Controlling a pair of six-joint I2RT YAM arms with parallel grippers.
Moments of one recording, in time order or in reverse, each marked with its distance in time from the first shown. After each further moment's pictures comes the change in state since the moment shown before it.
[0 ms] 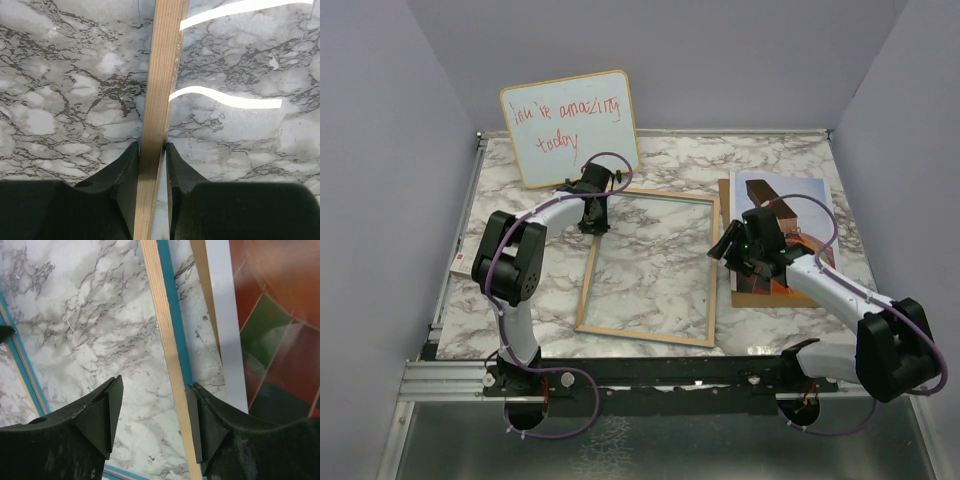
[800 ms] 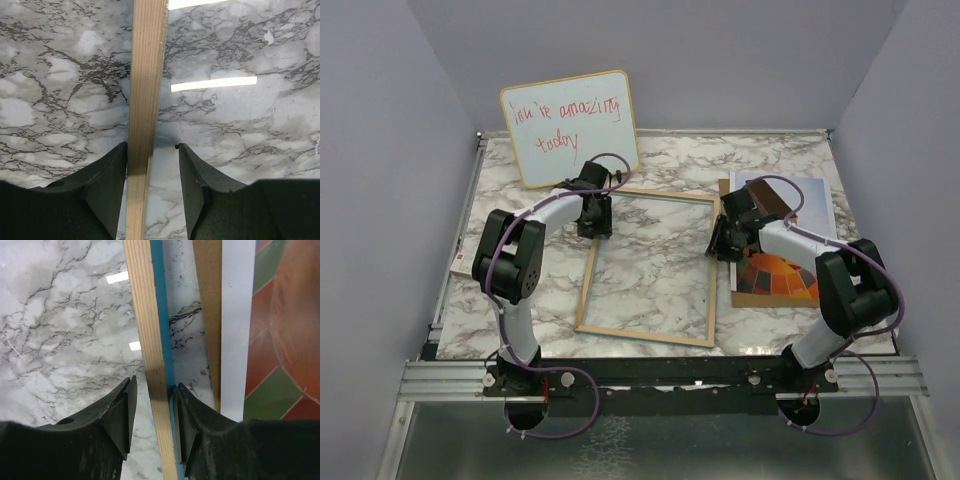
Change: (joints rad) left arm 0.015 0.005 0.036 -0.065 0.110 0.003; right arm -0.002 0.349 0.253 -0.101 0.018 -0.187
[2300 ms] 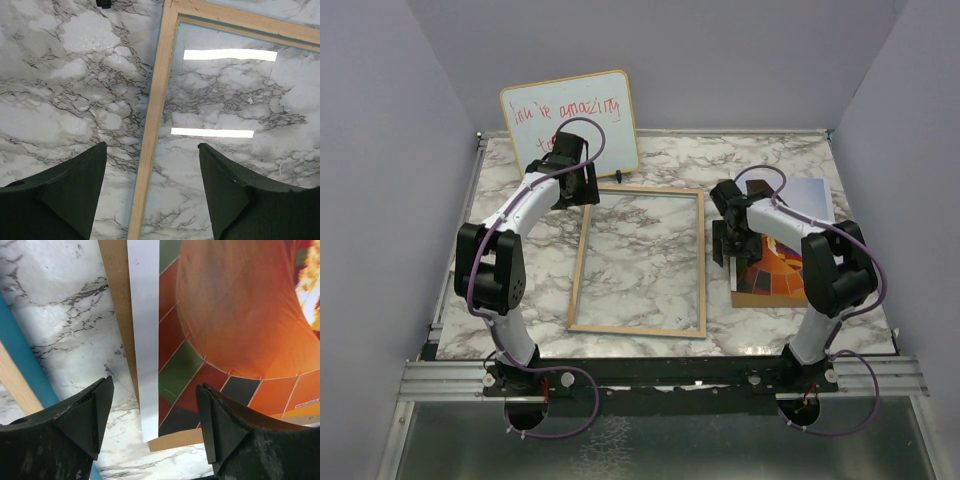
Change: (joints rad) left arm 0.102 -0.121 0.153 -0.098 -0.098 -0.007; right arm -0.004 0.161 0.258 -0.453 0.227 -0.238
